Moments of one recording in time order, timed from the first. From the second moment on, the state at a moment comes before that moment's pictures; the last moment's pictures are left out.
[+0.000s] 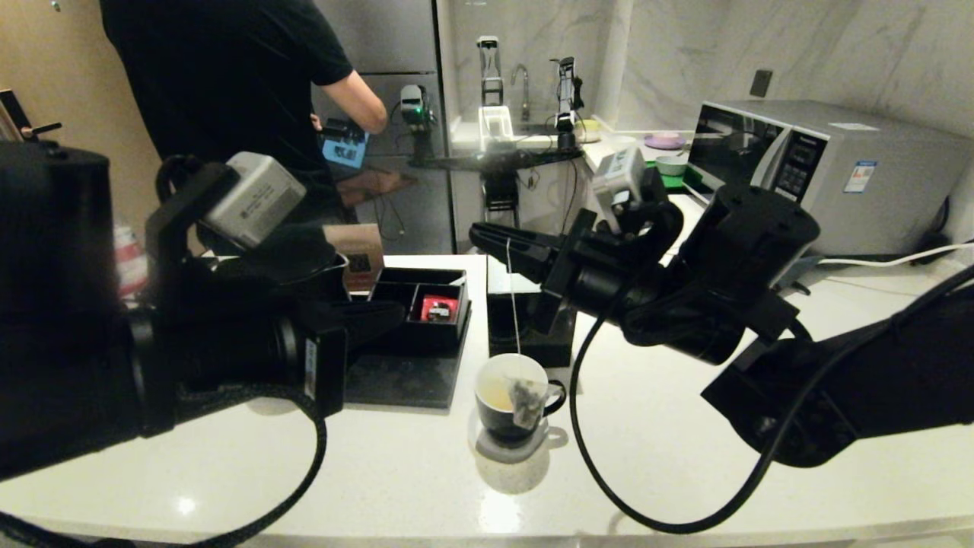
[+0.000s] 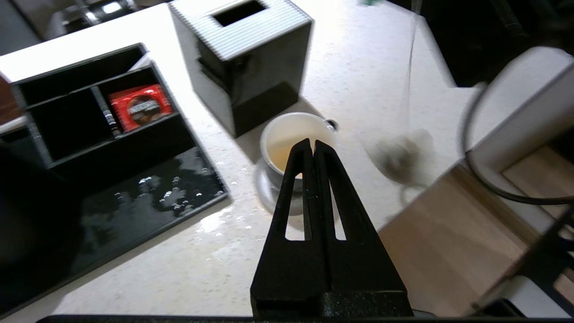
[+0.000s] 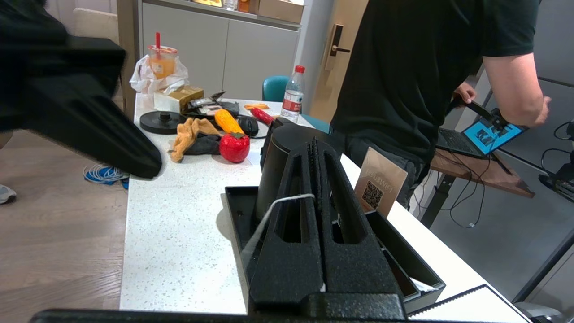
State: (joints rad) left arm -0.66 1.29 -0.84 -0.15 -0.02 -0.09; right arm 0.69 1.93 -1.01 -1.25 0.49 -0.09
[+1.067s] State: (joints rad) left arm -0.30 1.38 -0.23 -1.14 0.00 -0.09; right arm 0.69 1.88 -0.98 -1.25 0.46 -0.09
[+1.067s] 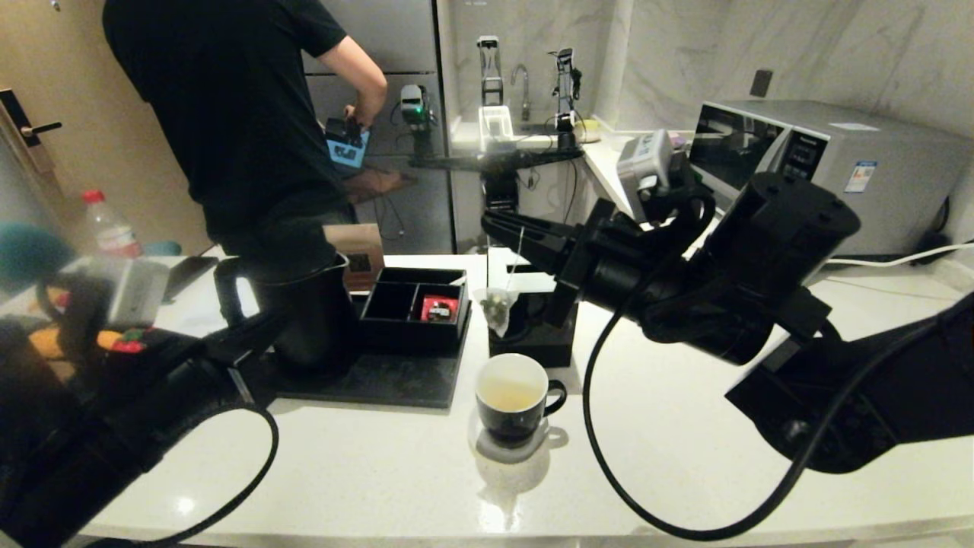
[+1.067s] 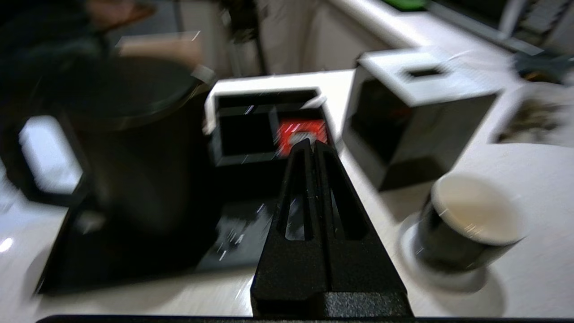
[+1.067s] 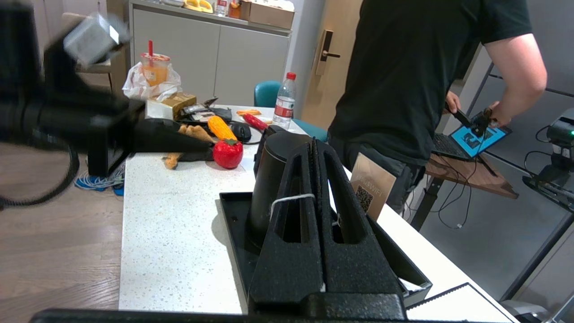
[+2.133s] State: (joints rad) left arm -0.12 0.97 0.00 -0.76 0.05 -0.09; right arm 0.69 1.87 -0.98 -1.25 0.47 -0.11
